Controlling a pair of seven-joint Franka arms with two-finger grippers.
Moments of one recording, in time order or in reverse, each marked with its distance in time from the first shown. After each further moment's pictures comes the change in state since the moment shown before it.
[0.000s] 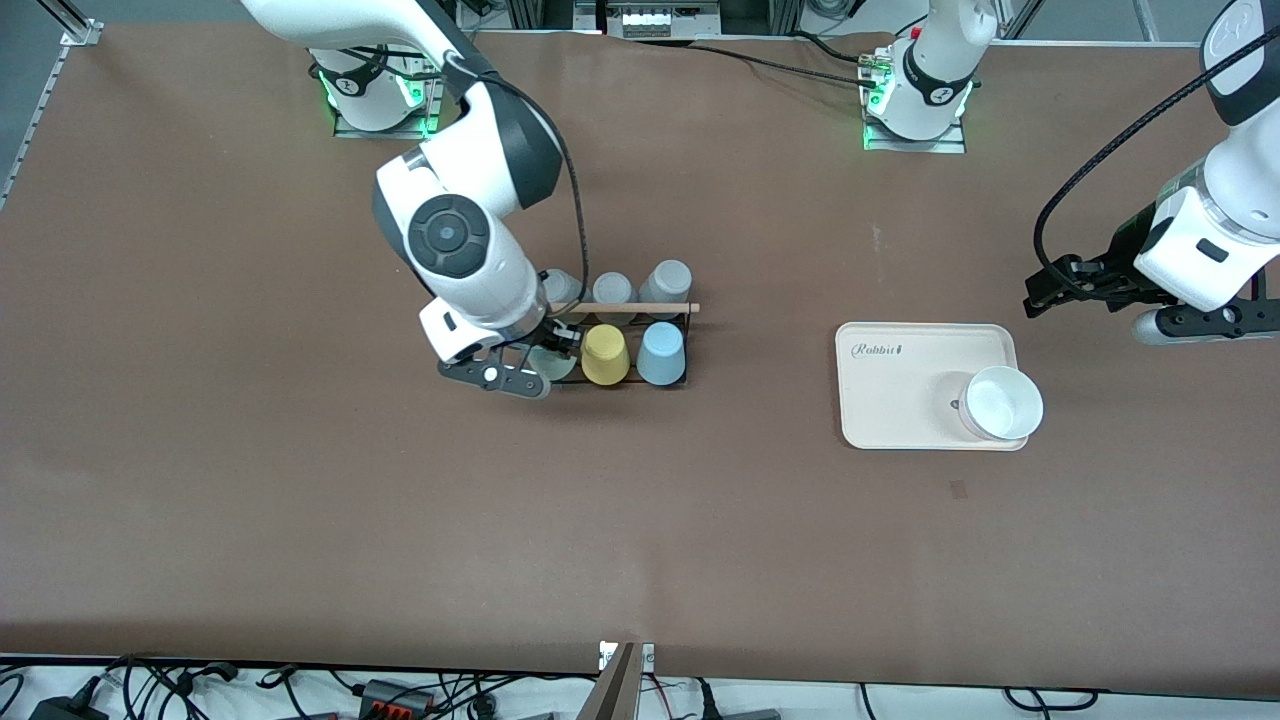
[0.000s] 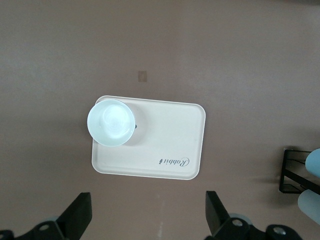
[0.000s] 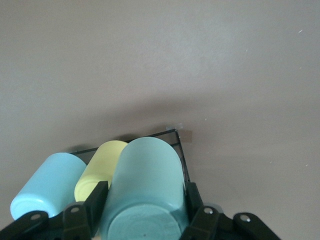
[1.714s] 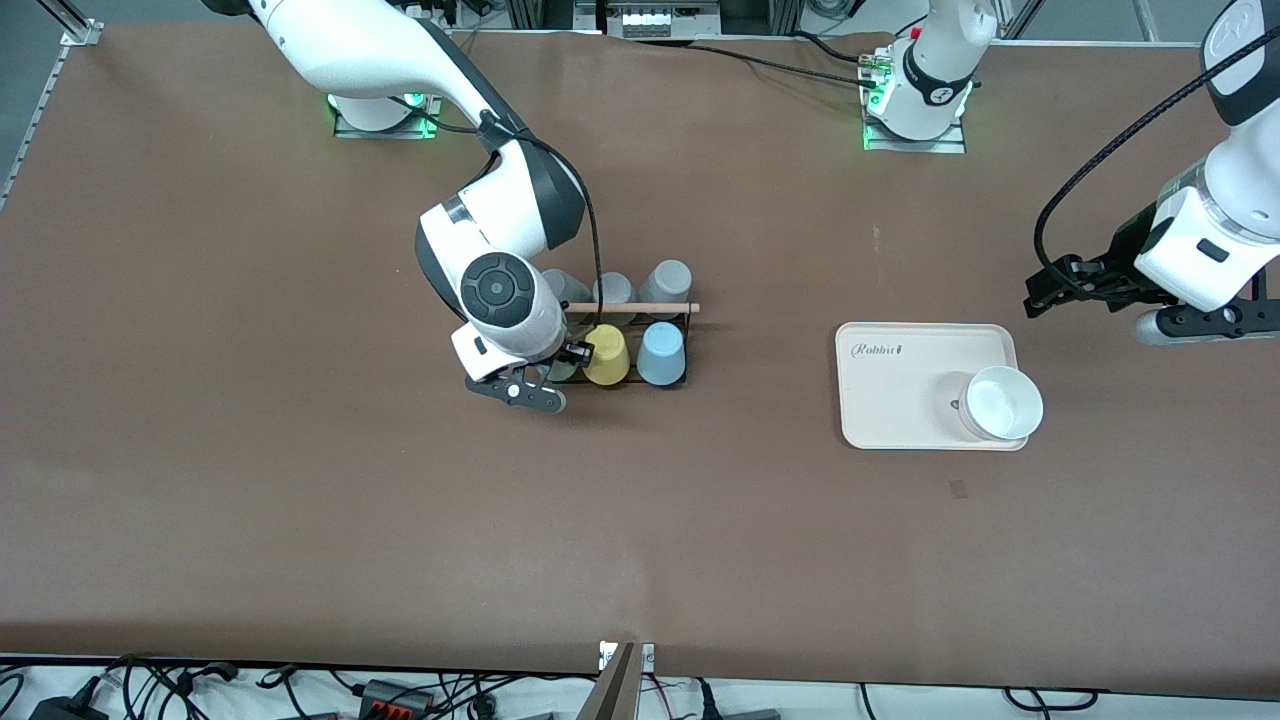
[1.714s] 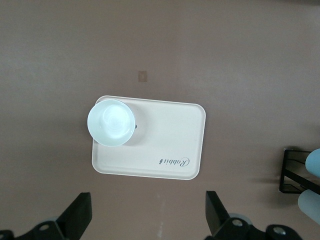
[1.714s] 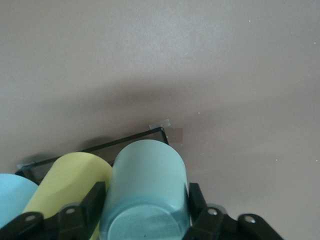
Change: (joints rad) left arm 0.000 0.000 0.000 0.000 0.000 0.000 0.000; right arm 0.009 0.108 -0.009 0.010 -0.020 0.001 0.042
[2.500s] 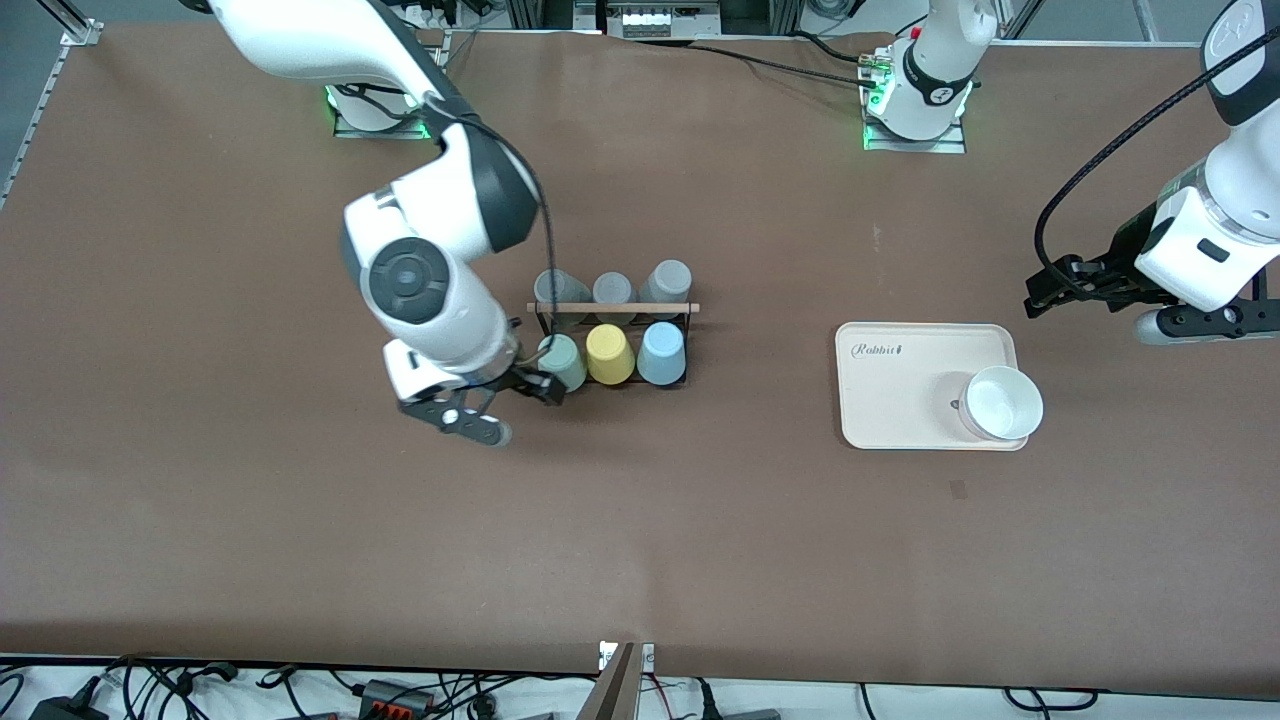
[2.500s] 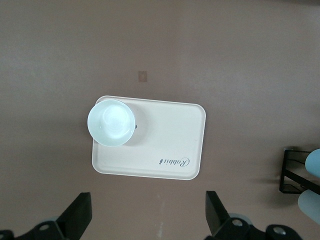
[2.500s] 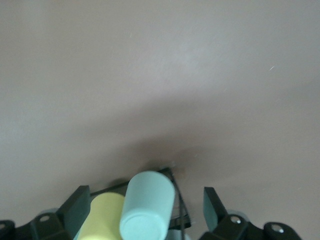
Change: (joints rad) left arm 0.000 0.000 0.000 0.000 0.000 0.000 0.000; right arm -0.085 -0.023 -0.022 0.174 -0.010 -0.055 -0.028
